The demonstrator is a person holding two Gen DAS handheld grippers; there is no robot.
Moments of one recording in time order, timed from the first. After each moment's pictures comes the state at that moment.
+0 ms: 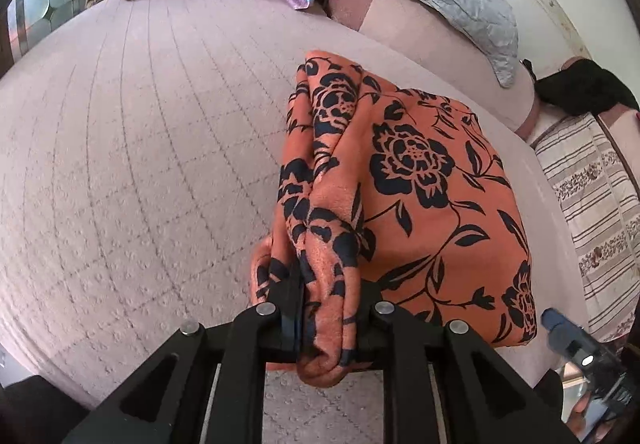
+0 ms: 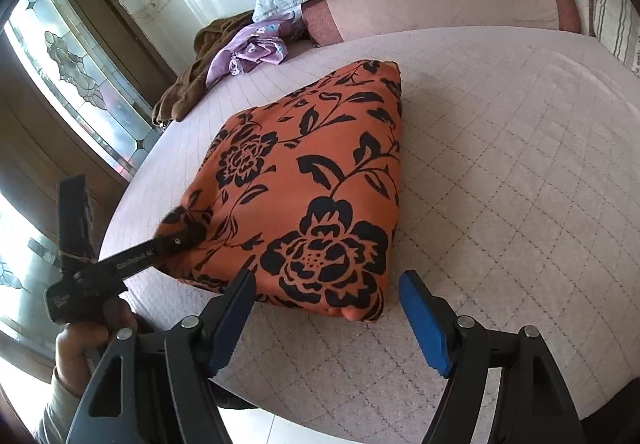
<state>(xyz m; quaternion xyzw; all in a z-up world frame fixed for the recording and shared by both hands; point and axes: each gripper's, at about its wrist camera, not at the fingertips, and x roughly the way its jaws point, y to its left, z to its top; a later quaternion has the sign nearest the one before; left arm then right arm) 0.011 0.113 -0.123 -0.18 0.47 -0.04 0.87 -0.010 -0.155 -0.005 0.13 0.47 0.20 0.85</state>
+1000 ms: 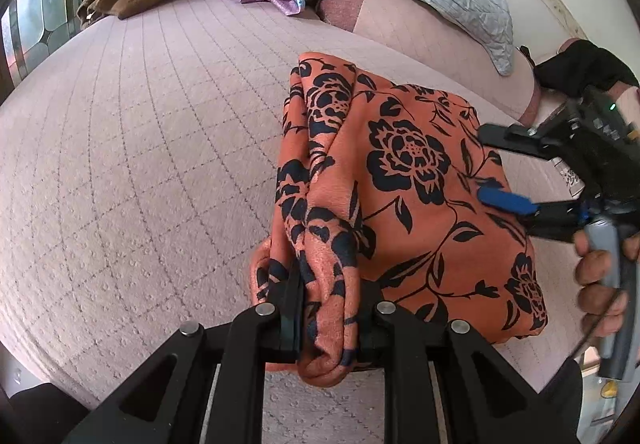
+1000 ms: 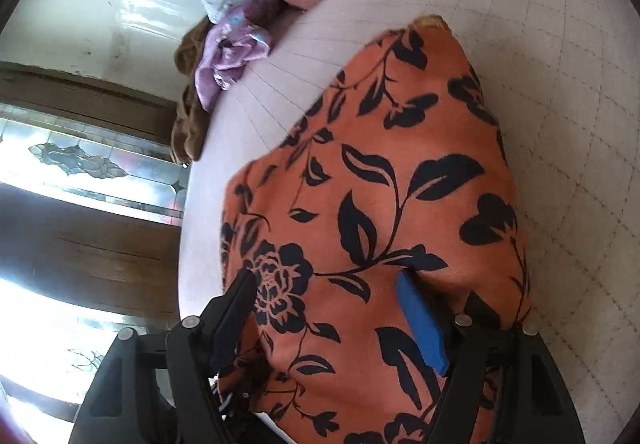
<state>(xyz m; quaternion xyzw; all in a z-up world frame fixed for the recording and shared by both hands) 0.013 0.110 -0.123 -0.14 0.46 -0.03 0.88 0.145 -0.127 -0.039 0.30 0.55 0.25 0.73</state>
